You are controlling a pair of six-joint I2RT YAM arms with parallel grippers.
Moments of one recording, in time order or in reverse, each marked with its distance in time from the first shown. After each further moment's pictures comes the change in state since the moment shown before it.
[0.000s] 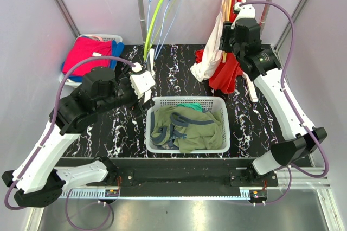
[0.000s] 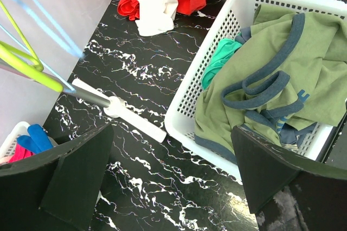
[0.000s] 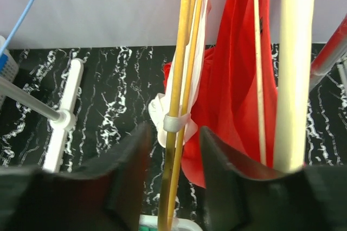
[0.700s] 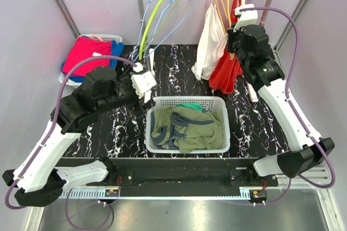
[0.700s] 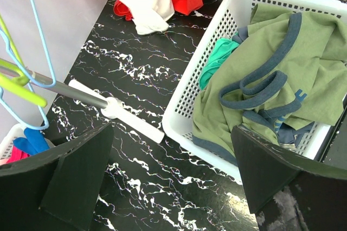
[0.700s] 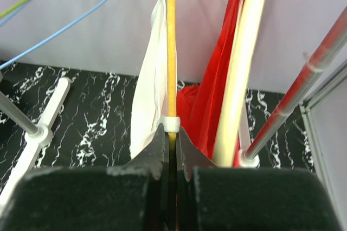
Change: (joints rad) left arm 0.000 0.008 0.000 0.000 0.011 0.000; right arm 0.000 -0.116 -0.165 0.223 -0.008 -0.207
